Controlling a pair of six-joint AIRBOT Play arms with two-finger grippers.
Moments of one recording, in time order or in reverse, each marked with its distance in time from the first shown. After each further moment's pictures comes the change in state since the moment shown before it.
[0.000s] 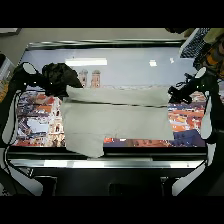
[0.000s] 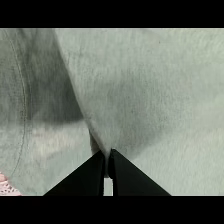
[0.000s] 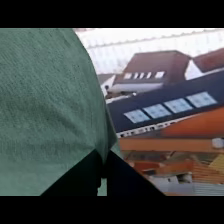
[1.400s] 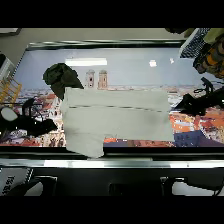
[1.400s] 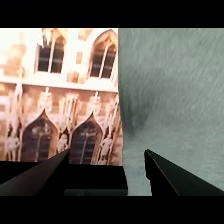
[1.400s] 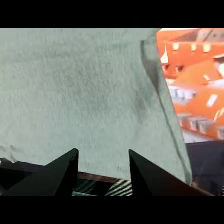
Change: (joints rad) left arm 0.137 0.832 -1.123 0.064 0.260 -0.015; right arm -0.178 0.511 -0.535 0.248 0.000 -0.277
